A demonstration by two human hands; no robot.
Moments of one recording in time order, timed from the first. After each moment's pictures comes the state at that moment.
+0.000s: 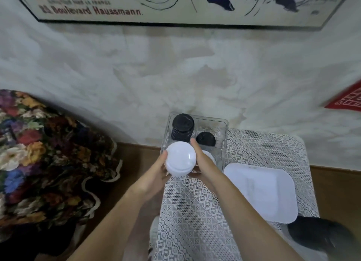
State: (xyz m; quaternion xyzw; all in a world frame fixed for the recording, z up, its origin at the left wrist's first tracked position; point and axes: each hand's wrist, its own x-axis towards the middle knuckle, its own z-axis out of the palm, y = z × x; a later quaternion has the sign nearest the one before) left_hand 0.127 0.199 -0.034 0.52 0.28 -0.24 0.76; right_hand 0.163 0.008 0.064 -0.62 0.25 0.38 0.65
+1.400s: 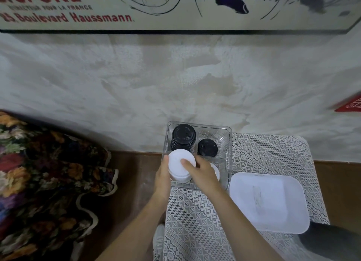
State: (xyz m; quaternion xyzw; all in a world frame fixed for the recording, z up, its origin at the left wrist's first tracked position) left_hand 0.162 0.162 0.007 0.62 0.36 -0.13 0.68; right_hand 0.184 0.030 0.031 -0.75 0.16 0.27 0.58
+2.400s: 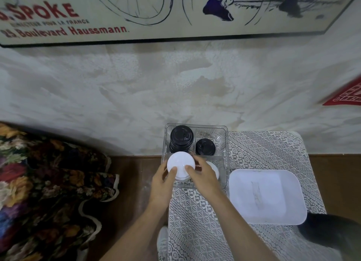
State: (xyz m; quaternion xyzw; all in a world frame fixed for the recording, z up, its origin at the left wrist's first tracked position) left_hand 0.146 0.176 0.010 0.72 0.23 -0.10 0.64; right_hand 0.168 0.028 0.021 -0.77 0.19 0.22 0.56
